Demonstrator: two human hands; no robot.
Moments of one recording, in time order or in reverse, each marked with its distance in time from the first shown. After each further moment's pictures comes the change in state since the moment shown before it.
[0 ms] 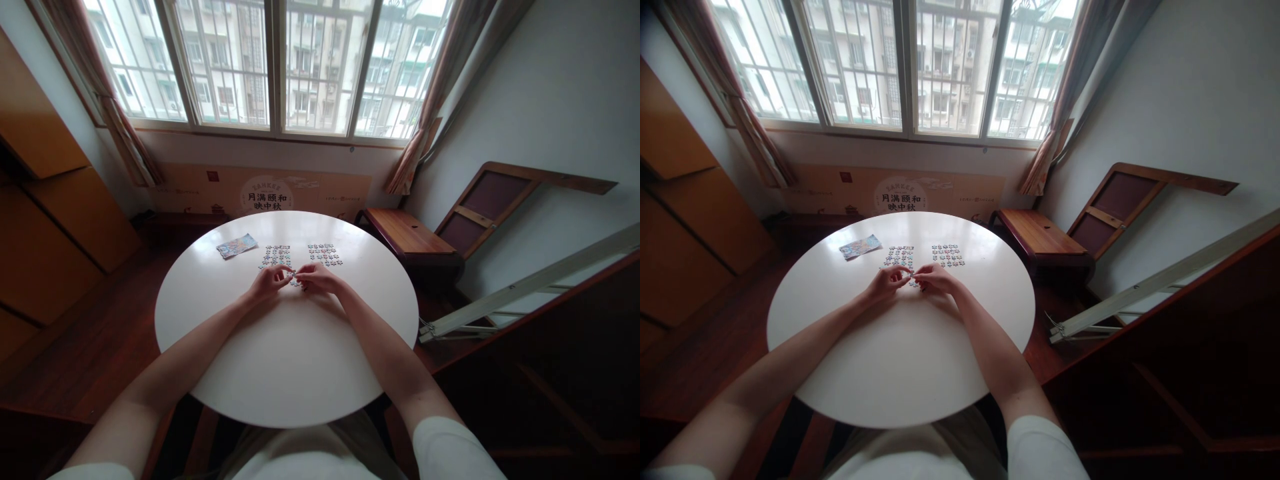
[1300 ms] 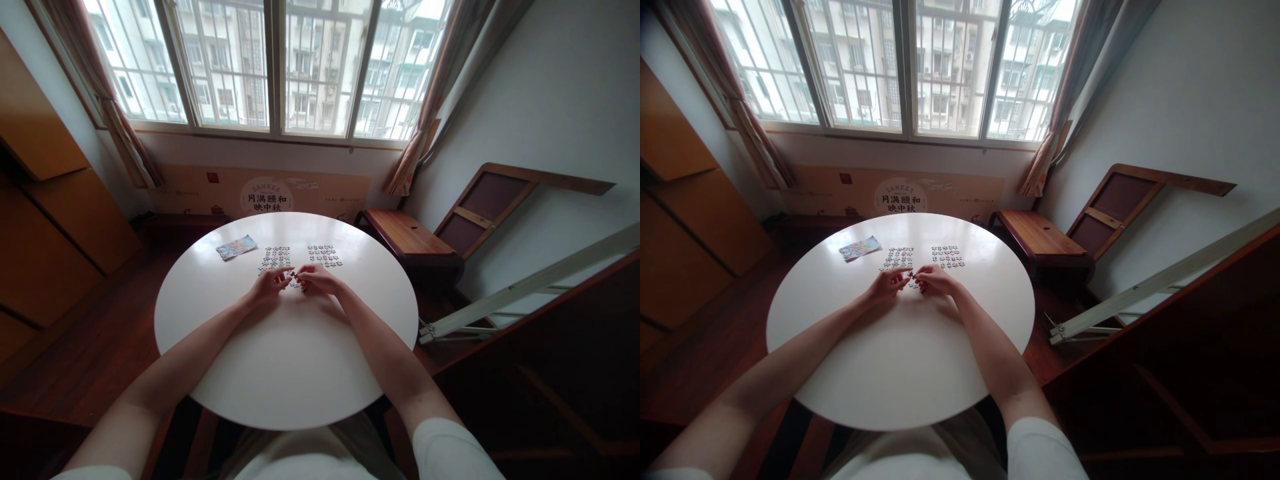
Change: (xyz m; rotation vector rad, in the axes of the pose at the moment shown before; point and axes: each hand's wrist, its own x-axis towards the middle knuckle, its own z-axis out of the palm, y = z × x) left_hand 0.000 -0.005 0.003 -0.054 -0.031 0.005; right_hand 0.006 0.007 -0.002 0.080 0.002 -0.009
